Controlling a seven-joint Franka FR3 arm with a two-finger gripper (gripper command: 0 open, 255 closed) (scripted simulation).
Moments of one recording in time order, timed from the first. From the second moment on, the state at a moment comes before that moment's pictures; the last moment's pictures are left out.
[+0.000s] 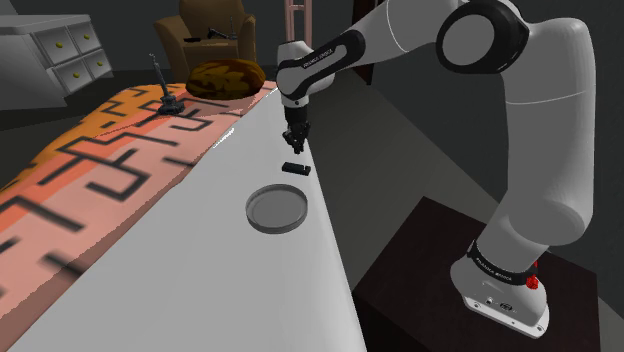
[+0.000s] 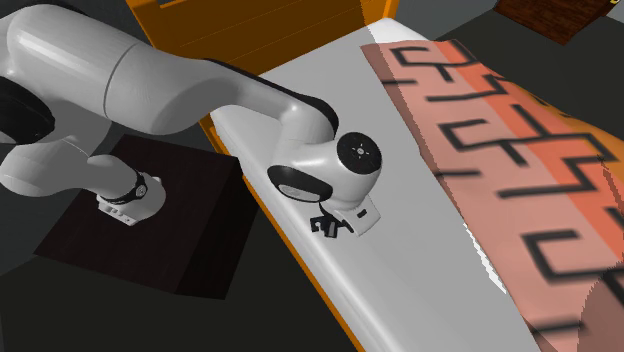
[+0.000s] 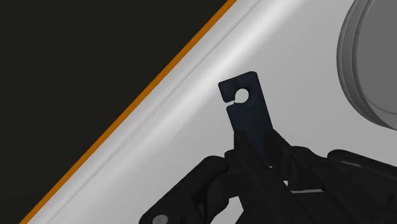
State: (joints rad) arm -0.01 0.47 0.05 -1.65 0.01 2.04 -0.10
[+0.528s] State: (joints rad) arm -0.01 0.47 0.05 -1.65 0.01 2.04 -0.10
